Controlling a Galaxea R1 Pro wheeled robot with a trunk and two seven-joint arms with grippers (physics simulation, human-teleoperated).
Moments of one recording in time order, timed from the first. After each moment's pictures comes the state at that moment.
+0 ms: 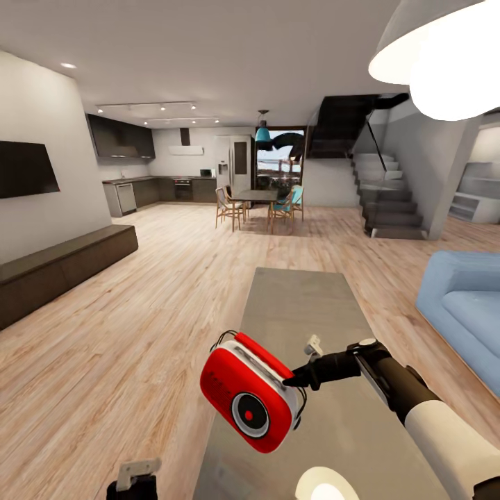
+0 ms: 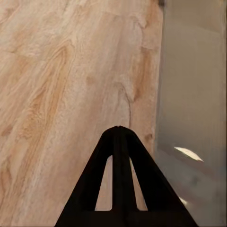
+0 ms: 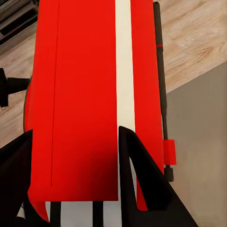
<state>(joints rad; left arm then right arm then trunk) 0.03 -0.04 0.19 -1.07 0.01 0.05 -0.20 -0.76 -0.20 0.32 -0.75 0.00 0.47 1.18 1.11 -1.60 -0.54</state>
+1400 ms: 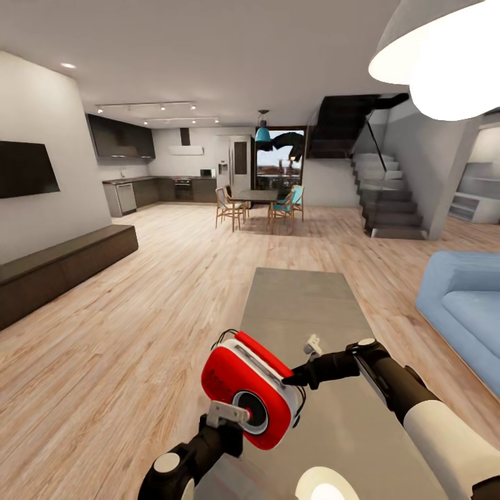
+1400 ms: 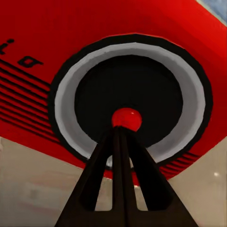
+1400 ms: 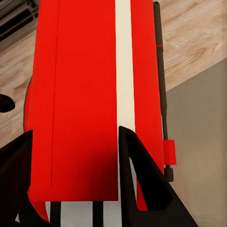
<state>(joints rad) -0.04 -0.17 -0.23 -1.48 -0.05 0.50 -0.21 -0.76 -0.20 0.32 -0.75 0.00 0.47 1.16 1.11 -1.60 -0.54</state>
